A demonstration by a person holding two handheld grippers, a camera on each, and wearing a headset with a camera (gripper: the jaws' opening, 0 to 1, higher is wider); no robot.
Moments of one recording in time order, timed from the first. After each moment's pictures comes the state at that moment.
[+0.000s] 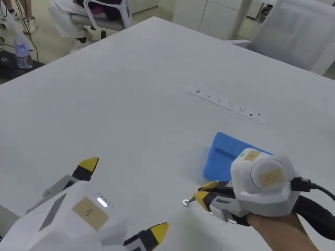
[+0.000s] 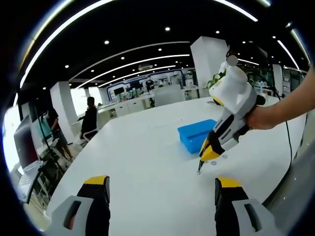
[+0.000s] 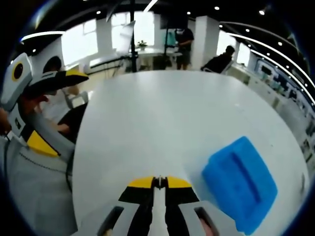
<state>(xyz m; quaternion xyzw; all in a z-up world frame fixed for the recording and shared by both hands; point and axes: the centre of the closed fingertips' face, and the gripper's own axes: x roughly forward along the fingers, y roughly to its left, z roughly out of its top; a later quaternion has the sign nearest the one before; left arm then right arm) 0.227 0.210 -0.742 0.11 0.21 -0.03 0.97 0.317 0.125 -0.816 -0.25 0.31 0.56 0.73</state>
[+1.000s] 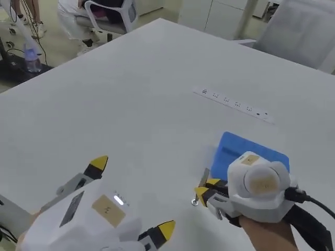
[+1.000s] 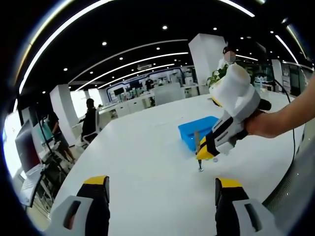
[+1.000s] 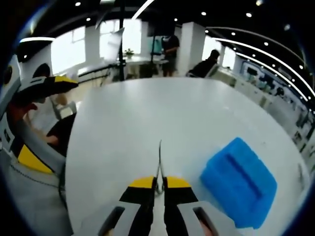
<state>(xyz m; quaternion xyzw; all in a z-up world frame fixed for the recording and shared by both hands) 0.228 0.211 -0.744 0.13 0.21 -0.03 0.97 0.326 0.136 -0.816 -0.22 0.28 0.51 0.78</state>
